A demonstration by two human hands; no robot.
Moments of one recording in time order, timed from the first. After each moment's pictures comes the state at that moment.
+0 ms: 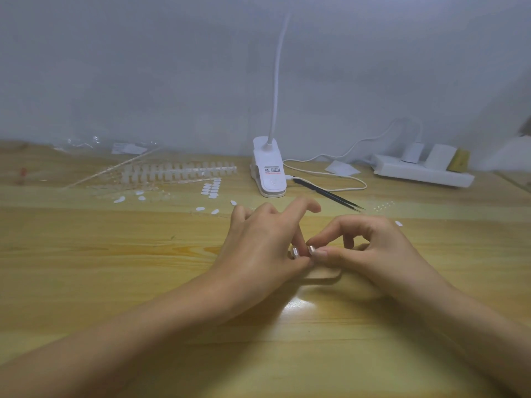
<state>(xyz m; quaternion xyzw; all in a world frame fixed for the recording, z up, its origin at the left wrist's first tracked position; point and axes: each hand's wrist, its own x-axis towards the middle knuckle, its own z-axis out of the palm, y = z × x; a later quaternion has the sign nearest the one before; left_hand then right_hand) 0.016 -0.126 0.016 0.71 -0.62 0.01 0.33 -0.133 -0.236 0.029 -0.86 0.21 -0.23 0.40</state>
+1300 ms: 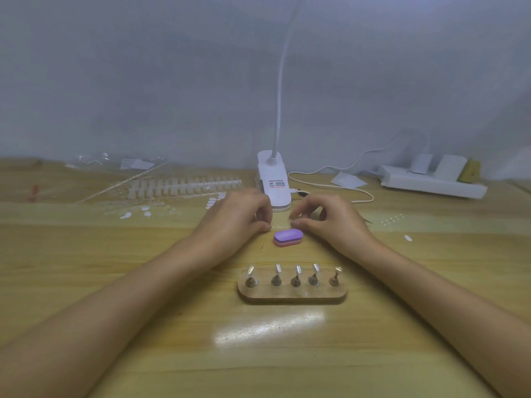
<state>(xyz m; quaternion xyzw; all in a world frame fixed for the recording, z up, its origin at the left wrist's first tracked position) 0.099 -0.163 0.011 0.75 -0.59 -0.01 0.29 -0.053 -0.307 0.001 -0.90 0.25 -0.25 0.27</state>
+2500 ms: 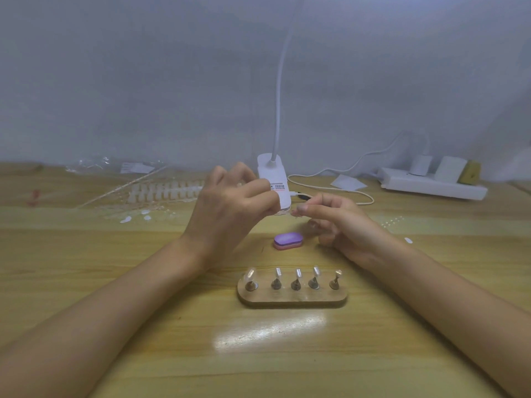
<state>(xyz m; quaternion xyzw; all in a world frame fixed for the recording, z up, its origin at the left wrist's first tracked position) 0.094 -0.151 0.024 0.60 -0.63 0.44 0.23 -0.060 -0.288 0.024 -0.64 0.25 -0.21 0.69</state>
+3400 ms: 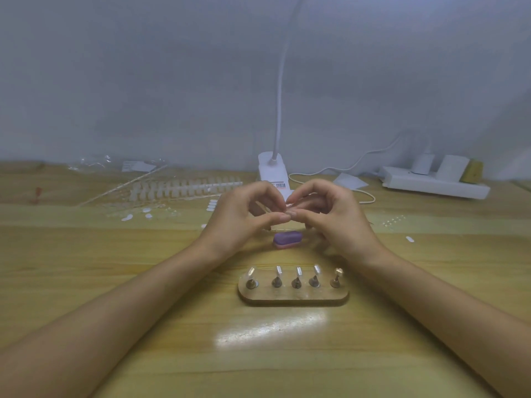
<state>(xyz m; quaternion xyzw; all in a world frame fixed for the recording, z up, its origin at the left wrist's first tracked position) 0.086 -0.162 0.014 0.64 -0.55 -0.11 0.52 -0.054 -0.280 0.016 -0.78 0.13 -0.33 0.51</state>
